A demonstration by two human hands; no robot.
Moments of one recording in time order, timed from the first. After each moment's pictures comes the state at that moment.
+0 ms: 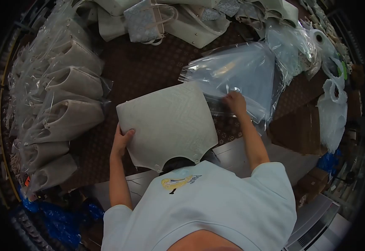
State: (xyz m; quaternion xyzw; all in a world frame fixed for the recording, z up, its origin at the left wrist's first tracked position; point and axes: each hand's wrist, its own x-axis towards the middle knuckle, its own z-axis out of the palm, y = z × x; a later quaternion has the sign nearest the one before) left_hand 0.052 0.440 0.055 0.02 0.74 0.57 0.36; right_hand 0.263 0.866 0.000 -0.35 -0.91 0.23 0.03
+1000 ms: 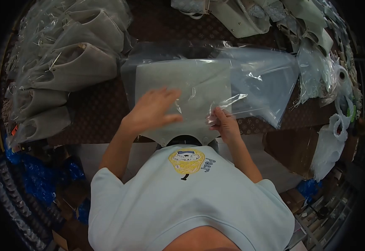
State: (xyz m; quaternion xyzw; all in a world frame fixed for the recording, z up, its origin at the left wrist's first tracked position) left_hand 0.084 0.514 0.182 0.48 0.82 0.10 0.30; right_hand 0.261 0.710 0.086 -0.39 -0.42 0.82 -0.06
